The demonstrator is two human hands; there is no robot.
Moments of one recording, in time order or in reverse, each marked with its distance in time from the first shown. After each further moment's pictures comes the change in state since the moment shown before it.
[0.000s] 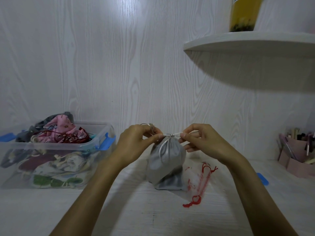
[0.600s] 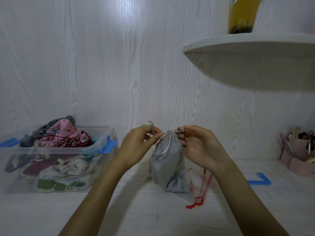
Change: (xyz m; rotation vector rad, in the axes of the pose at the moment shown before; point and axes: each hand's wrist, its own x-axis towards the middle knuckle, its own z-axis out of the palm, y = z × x) left_hand 0.003 -0.002 0.003 -0.095 0.007 -0.045; right_hand 0.008 0.008 0.022 1.080 -0.255 0.173
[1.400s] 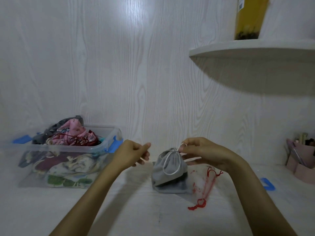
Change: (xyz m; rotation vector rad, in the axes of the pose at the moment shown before) left_hand -0.021 -0.015 -0.016 -0.068 -0.082 -0.455; right_hand -0.003 -0.014 -0.006 -0.913 0.081 0.162
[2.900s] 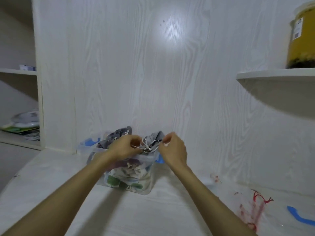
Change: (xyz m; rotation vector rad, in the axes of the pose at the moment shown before) left_hand -0.003 -0.062 -0.163 0.427 0.075 0.092; right_hand 0.093 -0.079 0.185 -0.352 0.626 -0.316
